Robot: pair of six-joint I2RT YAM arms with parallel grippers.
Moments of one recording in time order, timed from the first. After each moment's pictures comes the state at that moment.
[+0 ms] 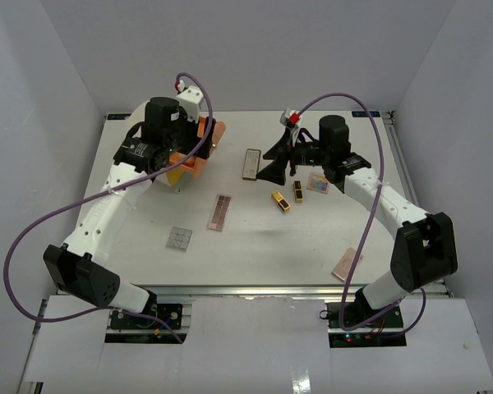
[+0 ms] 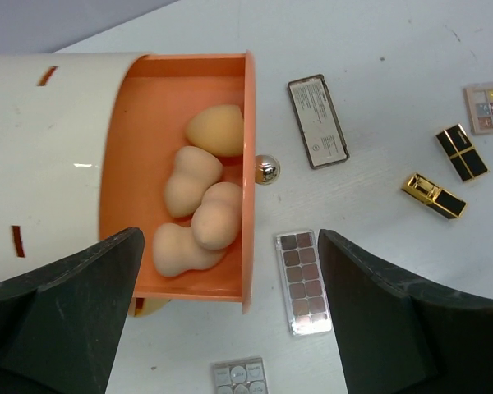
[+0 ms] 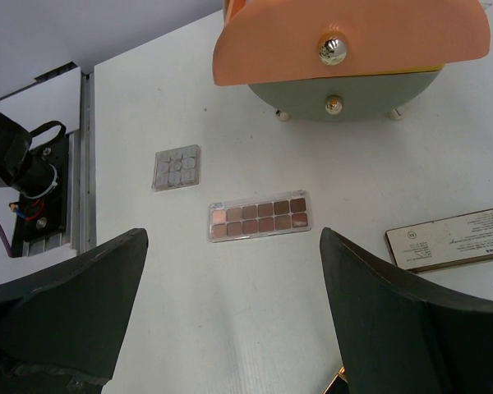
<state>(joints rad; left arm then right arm) -0.39 1.43 1.56 -0.61 -0.03 0.07 0.41 1.53 1.19 0.04 -0.96 -0.01</state>
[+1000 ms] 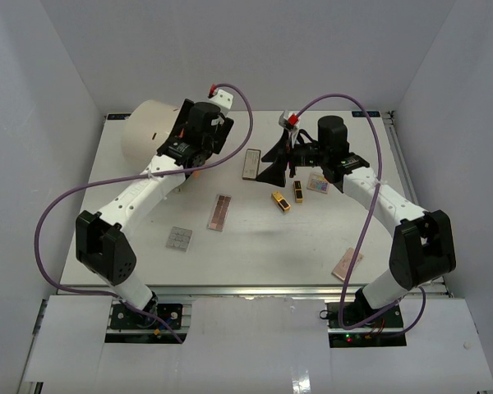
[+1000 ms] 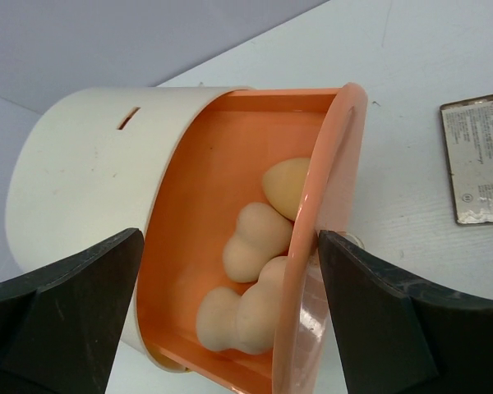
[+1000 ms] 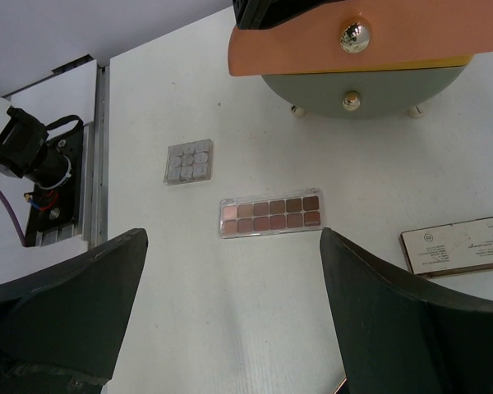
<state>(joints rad) -0.53 1.63 1.56 -0.40 -0.55 0.24 0.41 1.55 1.19 0.04 -1.01 -0.02</state>
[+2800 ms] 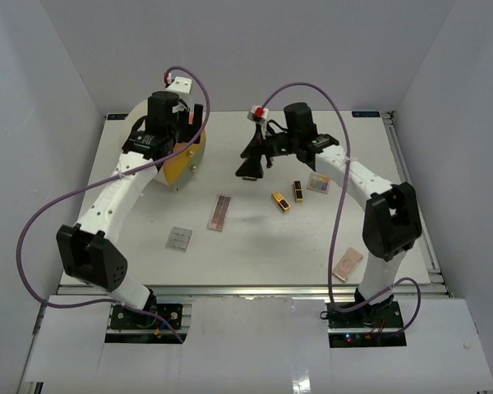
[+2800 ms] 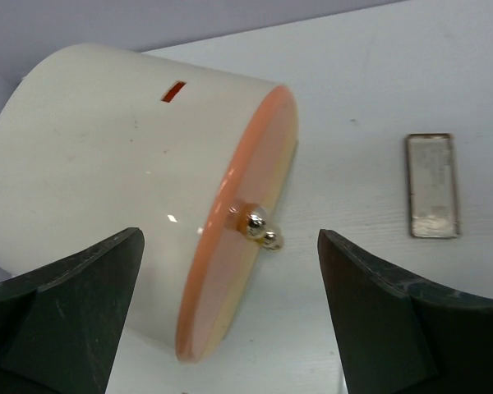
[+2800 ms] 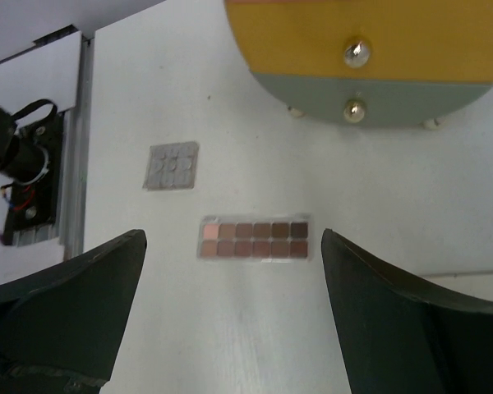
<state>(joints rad) -0.33 1.55 1.56 -0.46 -0.28 0.05 0.52 1.83 1.54 -0.20 -0.96 -0.14</state>
